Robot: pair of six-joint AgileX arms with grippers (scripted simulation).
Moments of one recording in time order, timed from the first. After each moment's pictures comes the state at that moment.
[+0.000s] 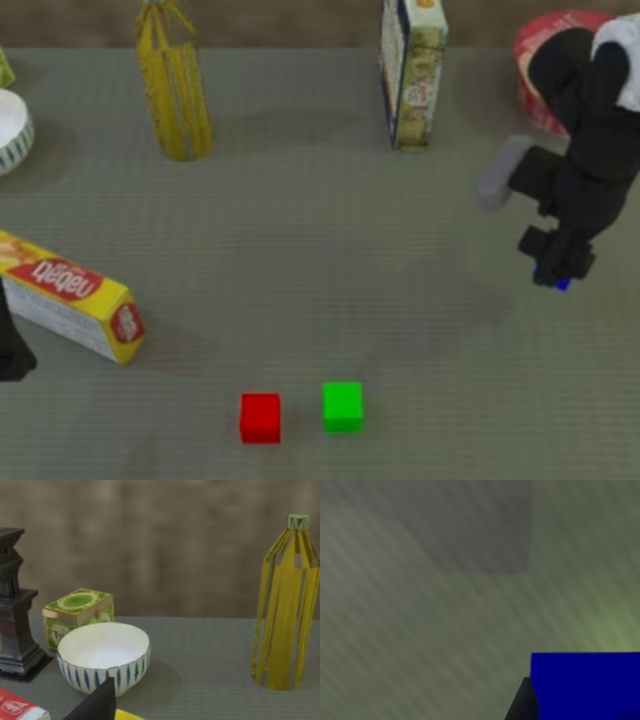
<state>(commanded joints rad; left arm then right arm) 0.02 0.00 0.00 0.00 0.00 0.00 0.29 2.02 1.45 -1.00 -0.01 -0.68</state>
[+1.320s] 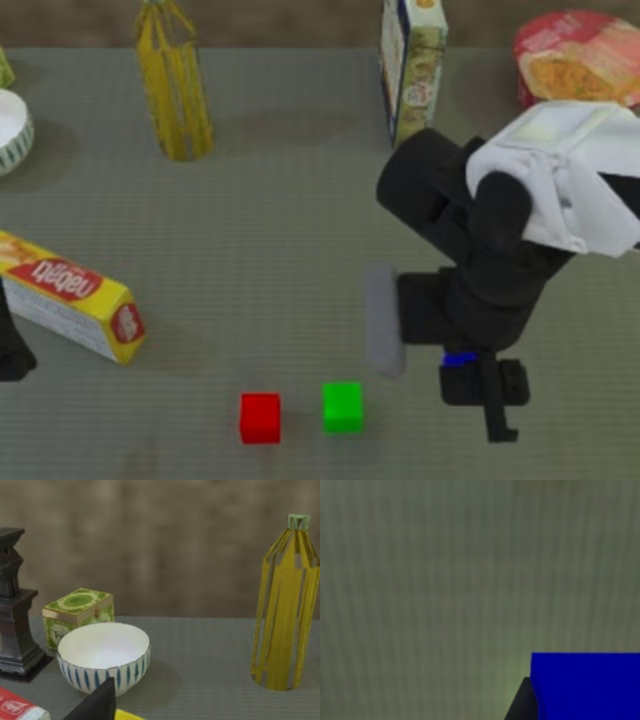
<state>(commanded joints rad) 0.02 0.00 0.00 0.00 0.00 0.00 0.75 1.76 1.23 -1.02 -0.01 -0.81</state>
